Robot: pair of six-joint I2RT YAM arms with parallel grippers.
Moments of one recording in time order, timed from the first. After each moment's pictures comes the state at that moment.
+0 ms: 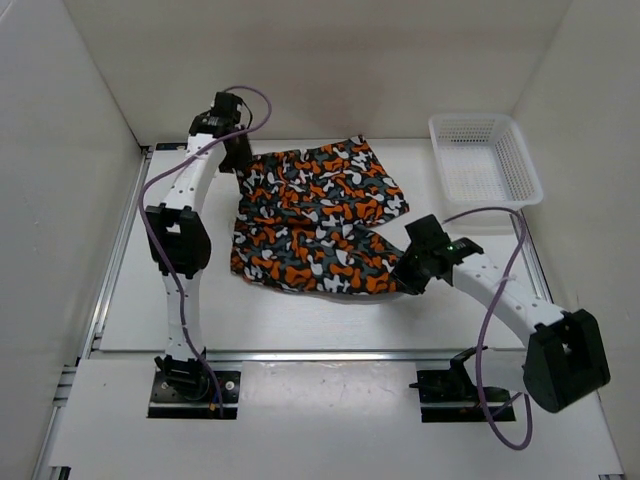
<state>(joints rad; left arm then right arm) -0.18 2.19 2.16 -0.97 -0.15 -0.38 0.48 1.19 0.76 -0.72 -0.03 1.06</state>
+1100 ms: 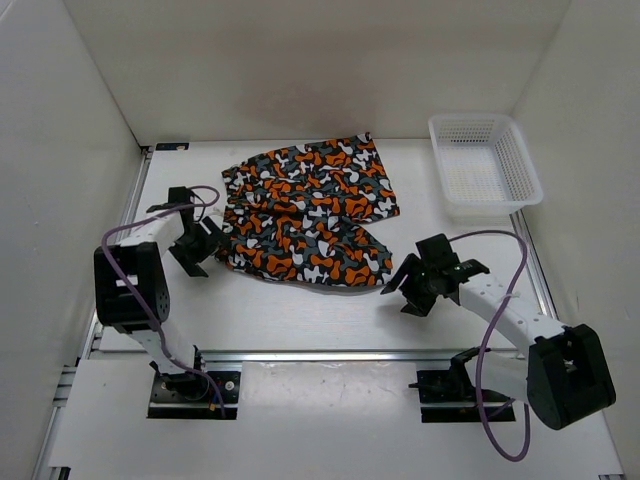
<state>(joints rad) 0.08 1.68 1.06 -0.73 0.10 -0.62 0.42 1.14 0.61 -0.58 -0.16 1.02</state>
